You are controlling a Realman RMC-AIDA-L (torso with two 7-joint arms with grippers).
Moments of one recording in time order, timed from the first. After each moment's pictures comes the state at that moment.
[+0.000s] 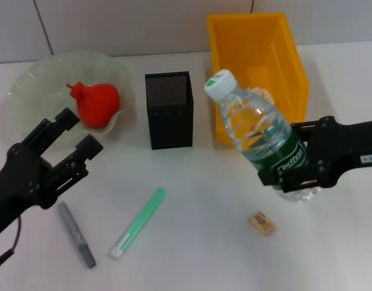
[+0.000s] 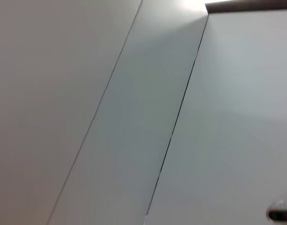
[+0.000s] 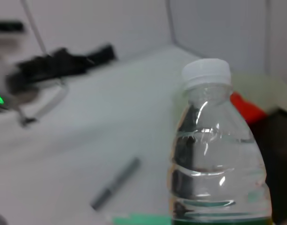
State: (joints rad) left arm -0.32 -2.07 1.01 0.25 1.15 1.84 -0.98; right arm 0.26 2.08 -1.03 -1.44 -1.94 -1.69 1.88
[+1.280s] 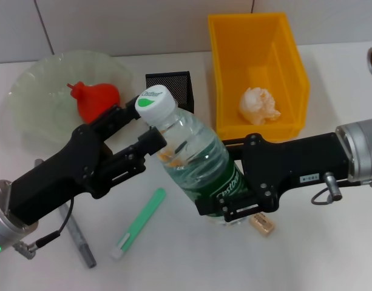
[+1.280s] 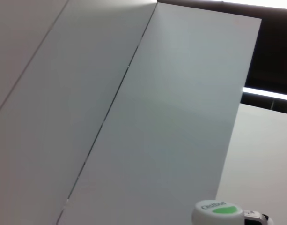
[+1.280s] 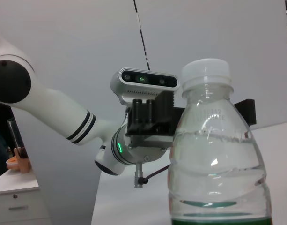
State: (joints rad) left arm -0.50 -2.08 1.12 0.16 1.14 1.89 -1.05; right arm 0.45 2.08 -1.10 -0.95 -1.72 -1.73 1.52
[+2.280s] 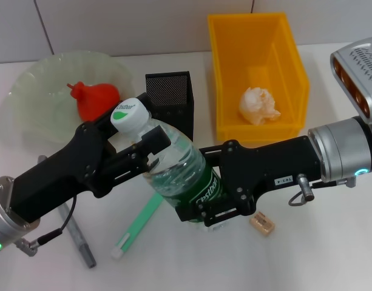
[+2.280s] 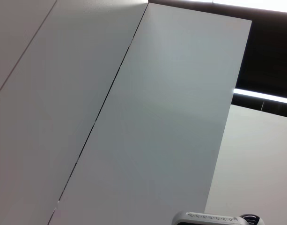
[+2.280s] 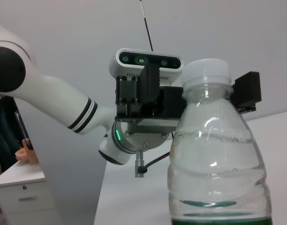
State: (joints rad) left arm -0.51 -2.08 1.14 0.17 1.13 1.90 -1.06; right arm 0.53 2.08 -1.15 -0.84 -1.74 -1.67 1.49
